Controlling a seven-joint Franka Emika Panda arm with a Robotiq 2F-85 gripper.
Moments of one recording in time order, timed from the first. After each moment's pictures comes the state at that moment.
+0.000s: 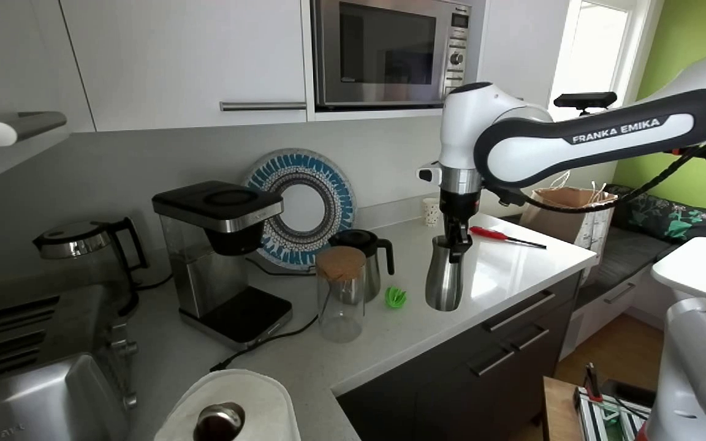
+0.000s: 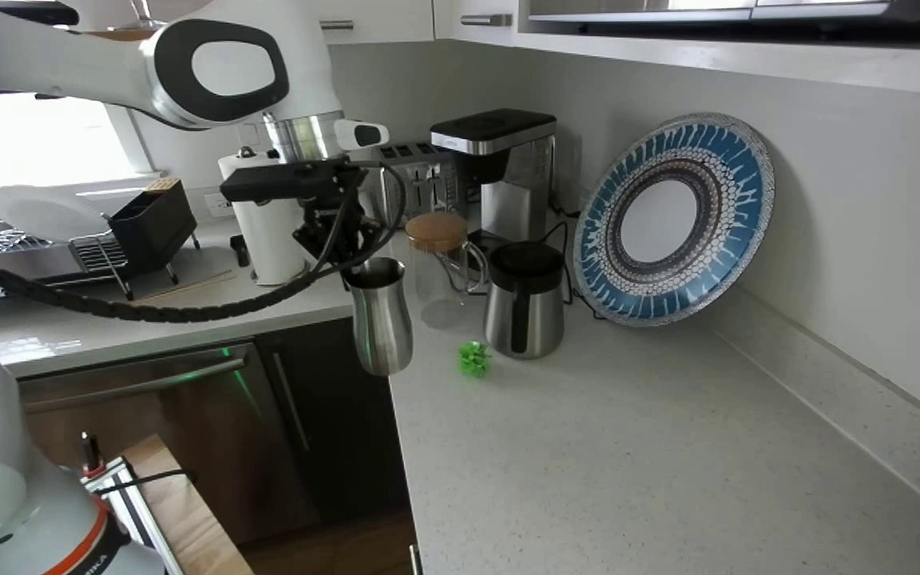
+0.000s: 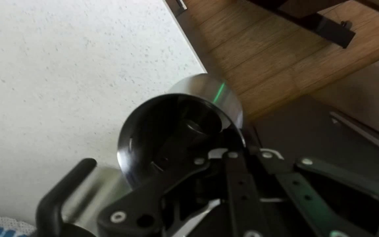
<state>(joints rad) -0.04 -0.51 -0.12 -2.33 -0.24 1.86 -0.54</state>
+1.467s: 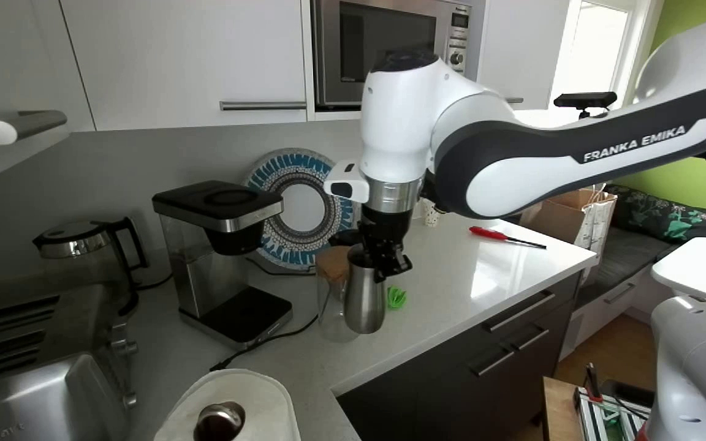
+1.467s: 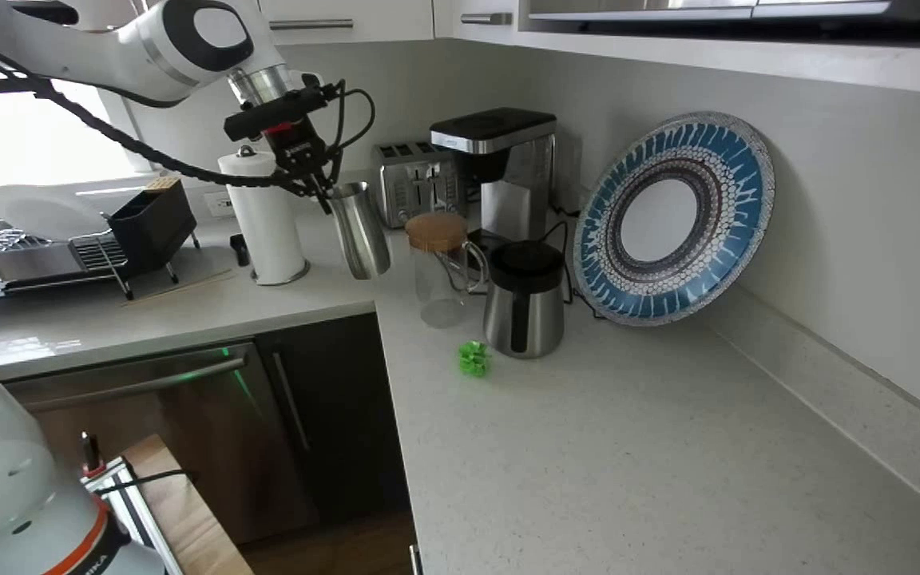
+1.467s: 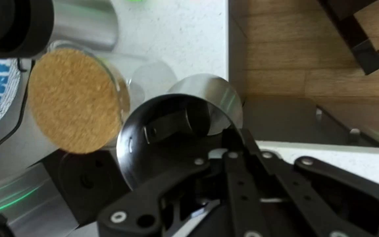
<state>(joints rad) 0.17 -0.28 0.12 -2.07 -0.32 1.89 -0.57</state>
